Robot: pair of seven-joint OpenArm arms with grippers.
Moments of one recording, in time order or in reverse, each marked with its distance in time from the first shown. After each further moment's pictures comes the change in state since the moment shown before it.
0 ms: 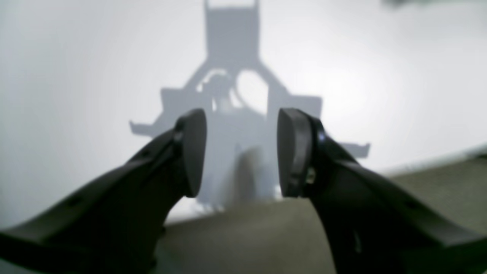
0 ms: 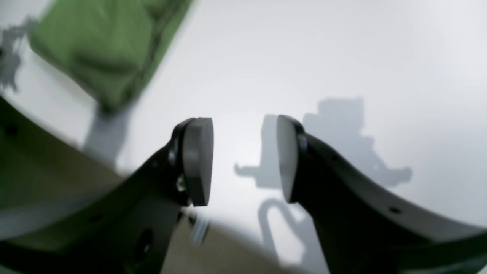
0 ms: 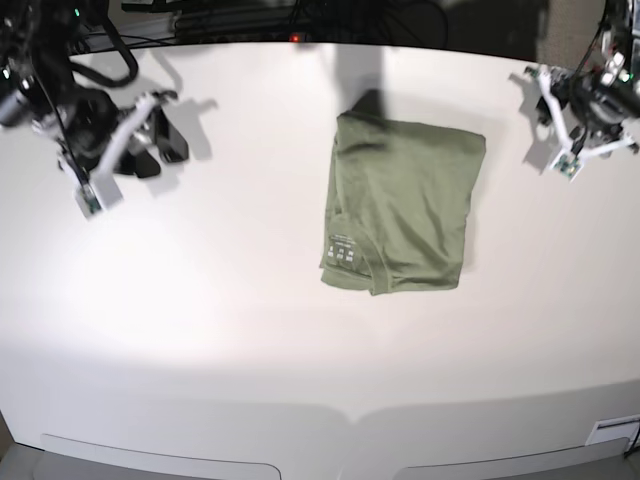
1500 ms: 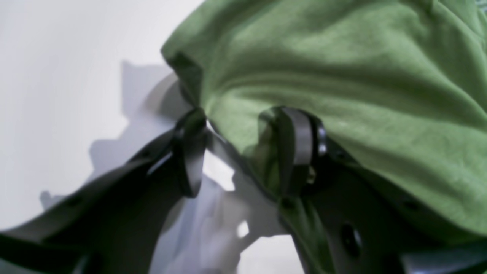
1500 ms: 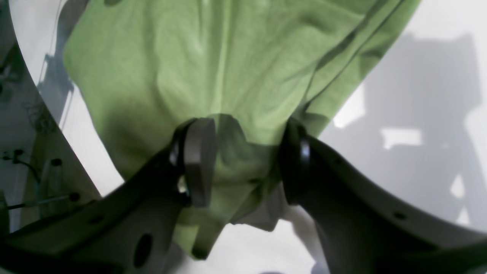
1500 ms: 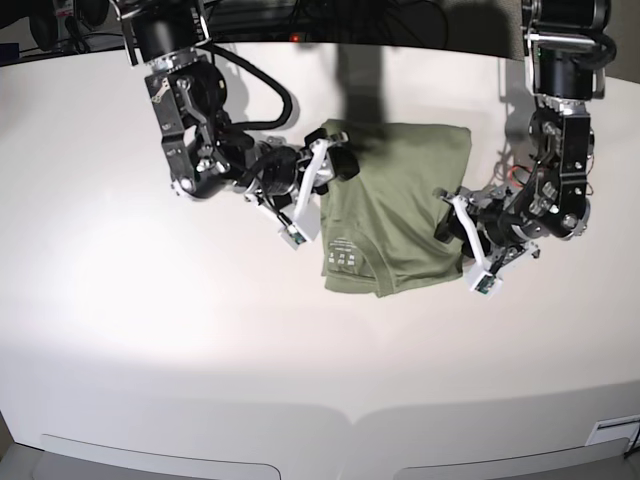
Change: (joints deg) left arm -37.0 18.4 7.1 -38.0 2.7 -12.9 -15.2; right arm 24.4 -13.7 -40.9 -40.8 -17.0 -0.3 17.9
